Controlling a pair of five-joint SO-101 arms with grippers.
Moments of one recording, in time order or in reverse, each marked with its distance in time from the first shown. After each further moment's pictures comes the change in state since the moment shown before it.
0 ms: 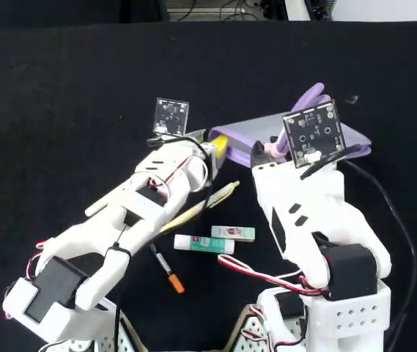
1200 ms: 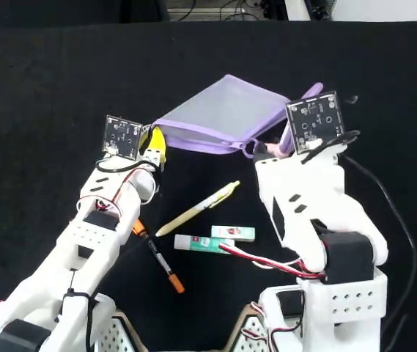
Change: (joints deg) left arm -14.9 -25.8 20.7 -0.3 -16.8; right arm 3.4 2.8 -0.4 0.8 -1.3
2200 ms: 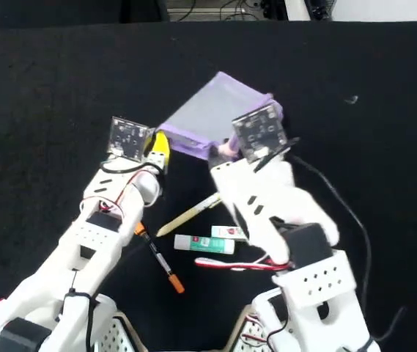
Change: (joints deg) left arm 2.2 0.2 0.2 0.3 -0.1; right arm -13.7 0.4 17.4 -20.5 -1.4
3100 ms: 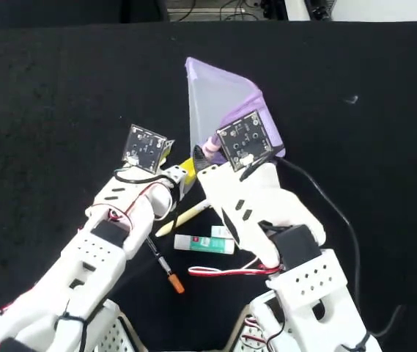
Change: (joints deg) left arm 8.1 -9.0 1.1 9.7 0.5; right arm -5.6 -0.1 4.8 -7.9 0.2
